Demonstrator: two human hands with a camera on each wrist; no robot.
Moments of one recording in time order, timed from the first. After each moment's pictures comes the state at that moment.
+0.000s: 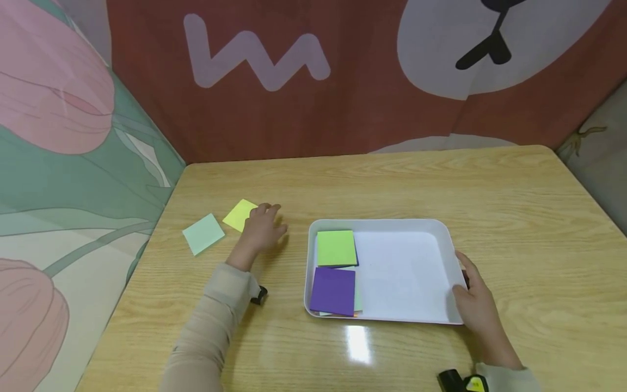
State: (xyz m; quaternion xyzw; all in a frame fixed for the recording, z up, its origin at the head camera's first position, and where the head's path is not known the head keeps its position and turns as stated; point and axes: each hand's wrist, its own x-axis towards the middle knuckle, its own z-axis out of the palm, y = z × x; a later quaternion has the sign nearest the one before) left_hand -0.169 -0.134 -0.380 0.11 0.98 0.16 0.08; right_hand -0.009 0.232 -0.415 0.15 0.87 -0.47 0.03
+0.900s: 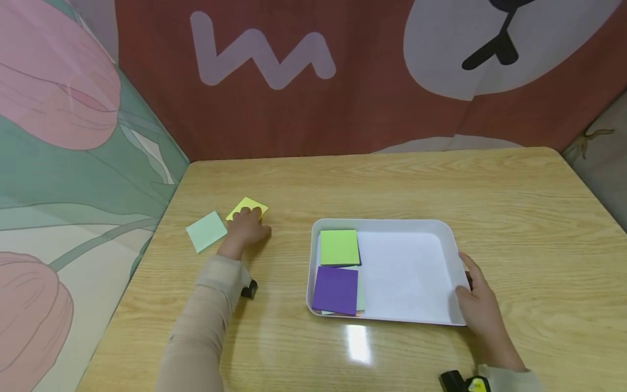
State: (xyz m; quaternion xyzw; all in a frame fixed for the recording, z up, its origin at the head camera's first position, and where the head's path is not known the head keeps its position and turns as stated) left_hand -0.184 -0.176 -0.394 0.05 0.98 0.13 0.14; right_hand -0.009 0.232 -0.418 0.16 0.87 -0.46 0.04
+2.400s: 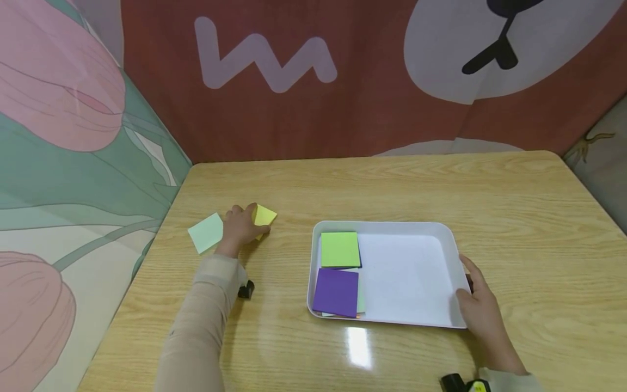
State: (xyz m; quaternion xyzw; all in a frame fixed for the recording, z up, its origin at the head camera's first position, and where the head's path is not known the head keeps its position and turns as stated) left_hand -0.190 -0.190 -0.402 0.02 0.99 0.15 0.08; right_hand -0.007 0.232 -0.418 0.17 0.87 -0.46 0.04
